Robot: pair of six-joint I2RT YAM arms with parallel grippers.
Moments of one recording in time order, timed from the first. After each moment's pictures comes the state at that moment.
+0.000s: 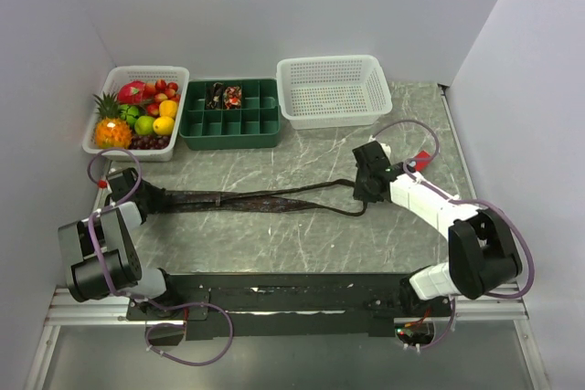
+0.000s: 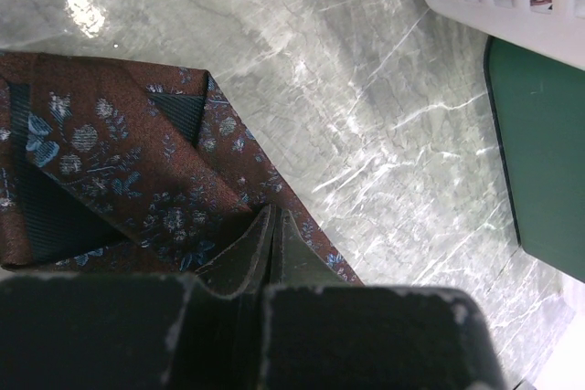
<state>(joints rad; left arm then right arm) 0.38 1.40 0.47 0.15 0.21 -0.81 0.41 1.39 0.84 -0.53 0.22 0.56</state>
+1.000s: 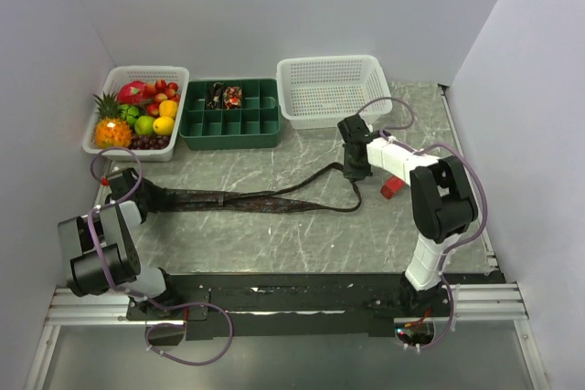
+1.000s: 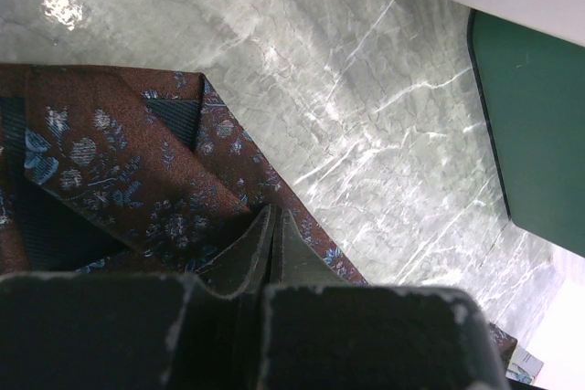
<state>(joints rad) 0.39 1.44 0.47 0.19 0.29 -0.78 0.37 1.80 1.21 -0.60 0.22 0.43</state>
